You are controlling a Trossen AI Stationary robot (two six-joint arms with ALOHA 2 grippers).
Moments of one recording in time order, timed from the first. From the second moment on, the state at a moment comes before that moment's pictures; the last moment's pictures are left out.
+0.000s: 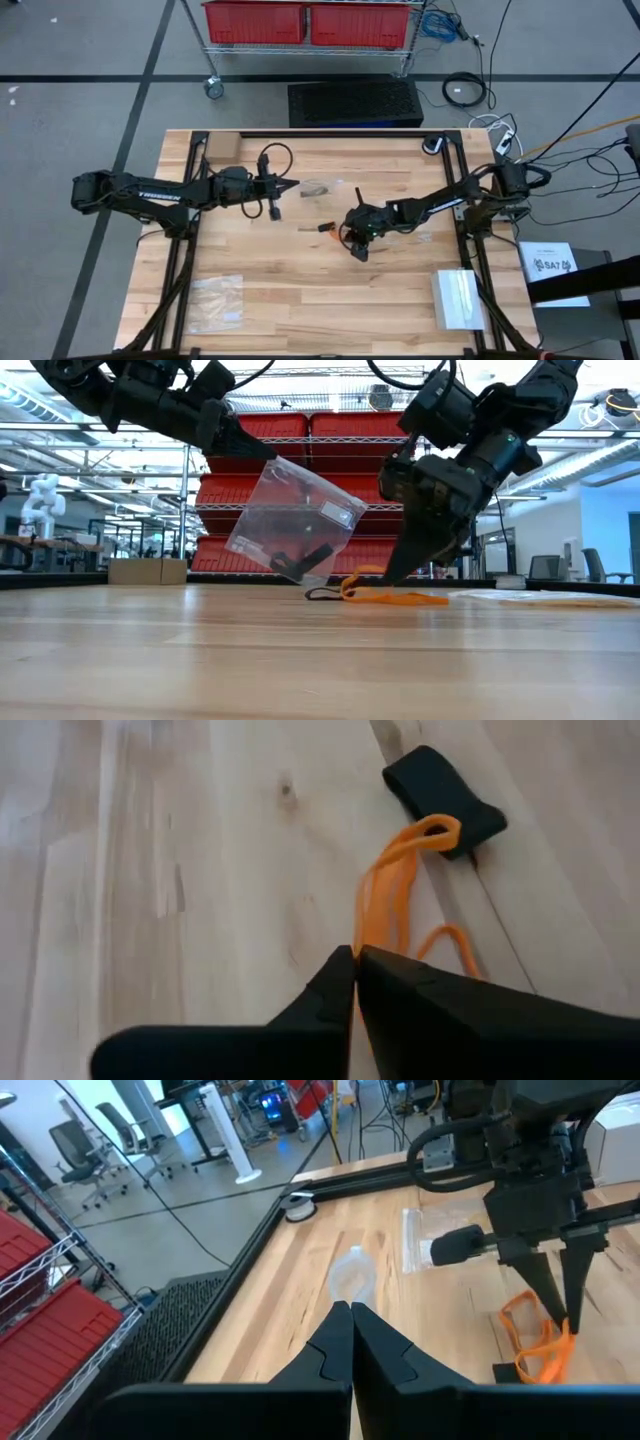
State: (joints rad) left arm 0.18 1.12 0.50 0.43 -0.12 0.29; right arm 0.05 1.68 0.73 0.14 -0.08 0.44
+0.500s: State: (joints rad) left arm 0.18 1.12 0.50 0.43 -0.12 0.29; right arm -0.01 1.67 0.73 0.18 -0.13 0.54
